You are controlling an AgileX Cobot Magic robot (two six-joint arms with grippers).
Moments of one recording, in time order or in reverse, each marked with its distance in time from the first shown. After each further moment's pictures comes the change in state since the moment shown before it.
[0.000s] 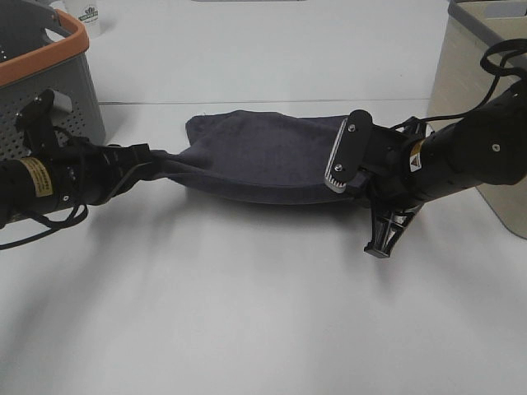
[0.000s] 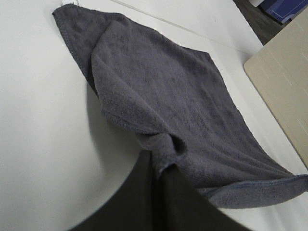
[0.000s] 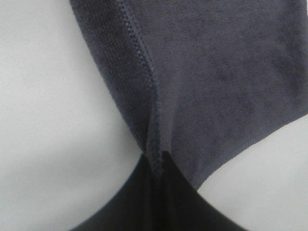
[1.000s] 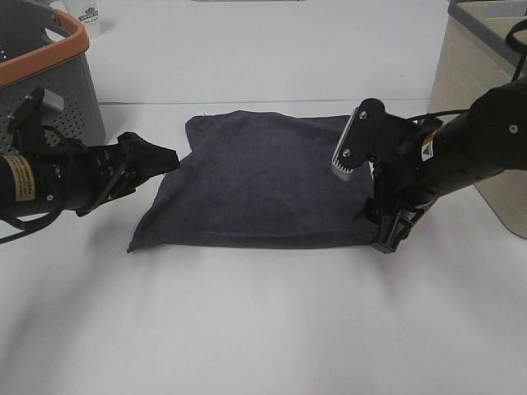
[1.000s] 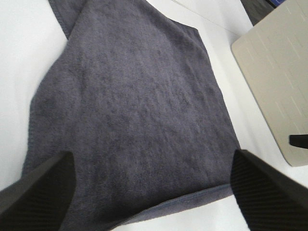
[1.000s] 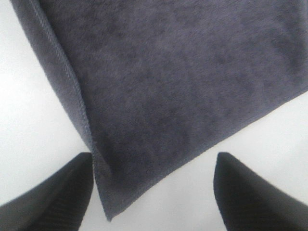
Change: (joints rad) left arm 0.000 -0.145 0.039 0.178 0.142 -0.249; right arm 0.001 -0.093 0.000 0.108 0.107 0.000
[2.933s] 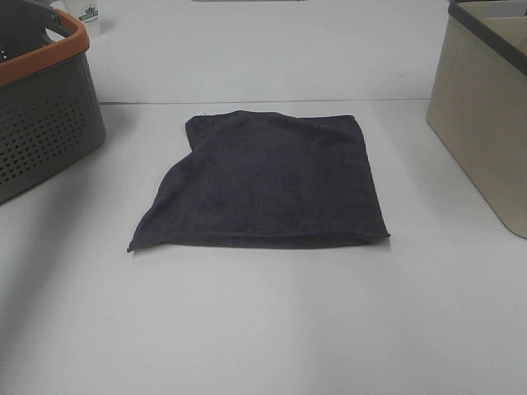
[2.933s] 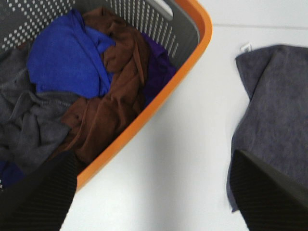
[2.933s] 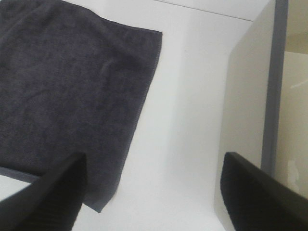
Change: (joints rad) left arm 0.284 -0.153 -1.111 -0.813 1.849 1.175; right arm -0.205 0.097 -1.106 0.070 1.108 0.610
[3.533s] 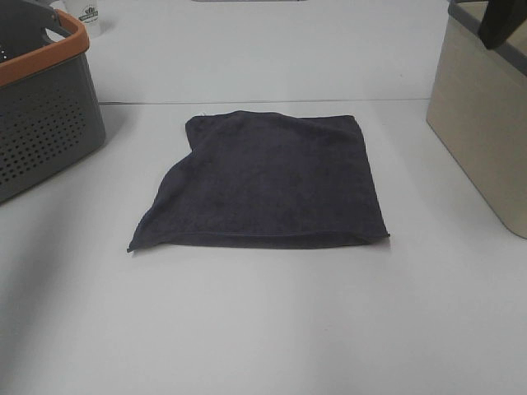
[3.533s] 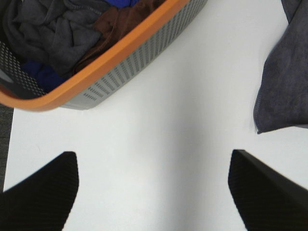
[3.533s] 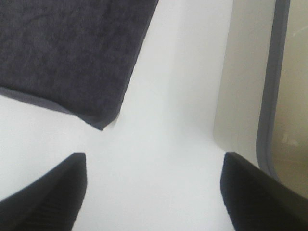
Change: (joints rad) left arm 0.000 -0.349 0.386 0.096 0.063 -0.057; right arm 0.000 -0.299 0.389 -0.004 0.006 -0.035
